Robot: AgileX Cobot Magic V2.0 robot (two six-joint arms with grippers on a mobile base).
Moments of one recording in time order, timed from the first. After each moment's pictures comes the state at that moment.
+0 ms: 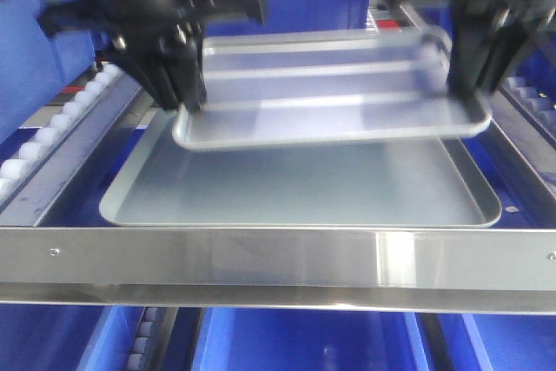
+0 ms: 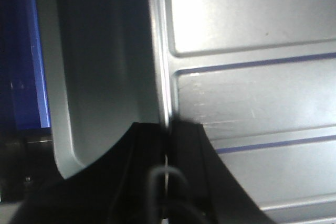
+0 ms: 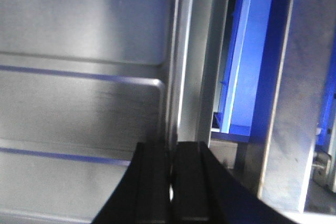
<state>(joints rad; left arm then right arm) -0.66 1.74 -1.38 0.16 0.81 -0.54 0.40 1.59 -1.22 -0.18 0.85 0.47</state>
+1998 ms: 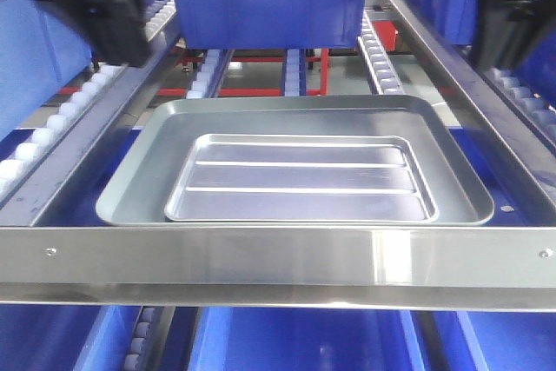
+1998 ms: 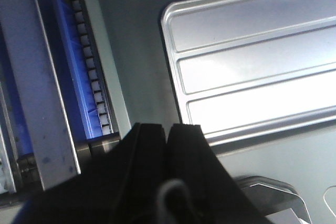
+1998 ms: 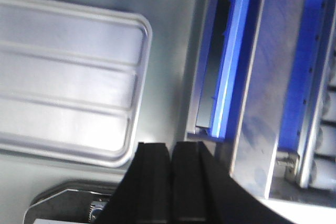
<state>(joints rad) -0.61 1.49 -1.22 0.22 0.79 -0.36 0.39 1.43 -1.14 -0.20 0.84 0.42</state>
